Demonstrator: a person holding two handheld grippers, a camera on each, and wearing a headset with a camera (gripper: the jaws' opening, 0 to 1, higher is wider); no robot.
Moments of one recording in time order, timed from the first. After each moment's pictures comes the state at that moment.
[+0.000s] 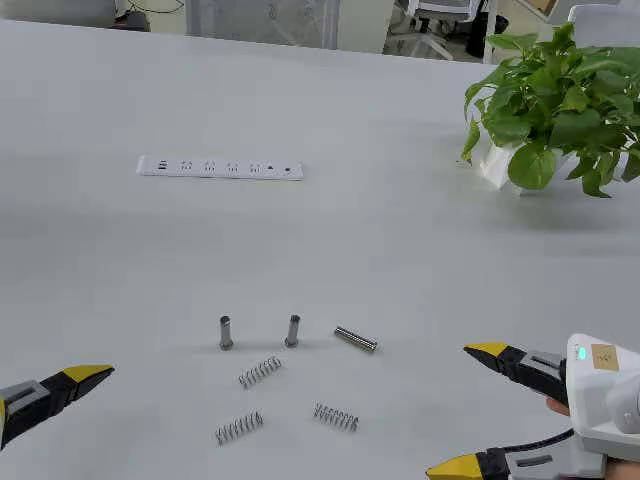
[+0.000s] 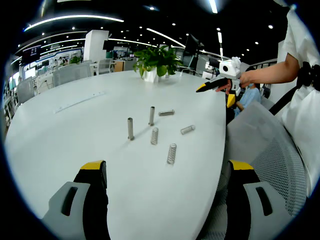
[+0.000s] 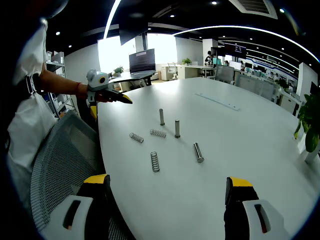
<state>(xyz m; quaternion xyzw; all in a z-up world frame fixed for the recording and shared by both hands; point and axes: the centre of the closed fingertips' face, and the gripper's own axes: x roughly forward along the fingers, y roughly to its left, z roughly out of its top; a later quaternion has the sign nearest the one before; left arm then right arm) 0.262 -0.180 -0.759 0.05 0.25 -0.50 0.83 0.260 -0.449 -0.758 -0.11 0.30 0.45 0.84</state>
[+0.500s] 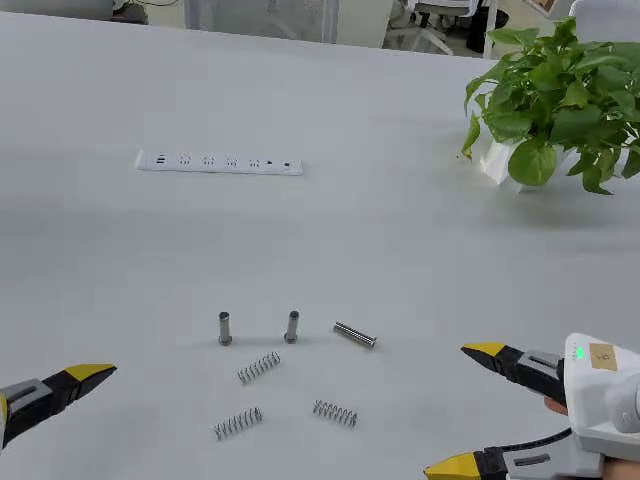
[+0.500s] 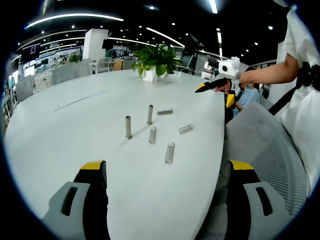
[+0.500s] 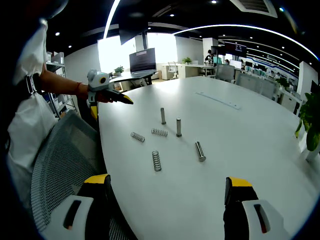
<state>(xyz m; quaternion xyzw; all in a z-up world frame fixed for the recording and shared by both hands) 0.260 -0.182 -0.762 0.05 0.26 -0.51 0.82 0.258 -0.448 -0.760 -0.11 0.30 0.45 0.83</state>
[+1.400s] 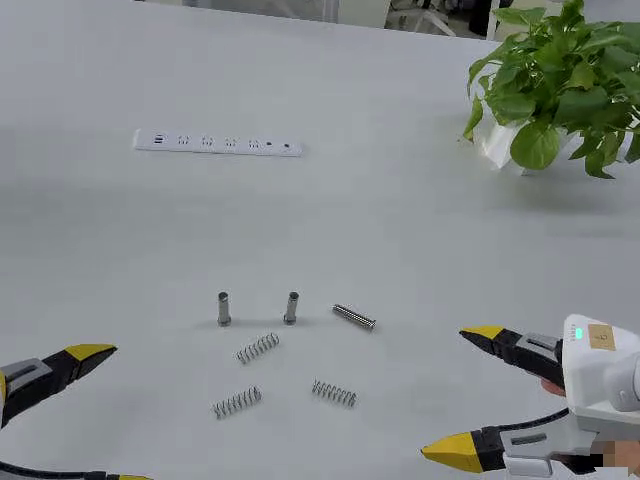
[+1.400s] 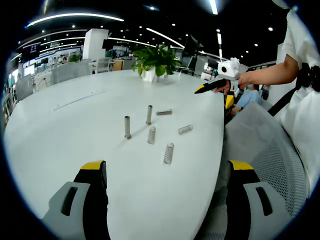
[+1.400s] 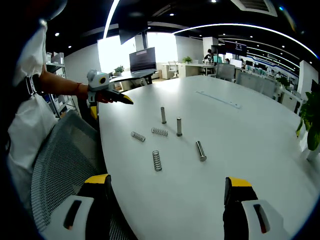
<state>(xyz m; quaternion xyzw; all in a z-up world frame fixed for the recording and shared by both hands) 0.259 -0.184 -0.764 0.04 0.25 -0.51 0.82 0.257 -0.446 -0.761 -0.11 0.31 0.45 0.83</state>
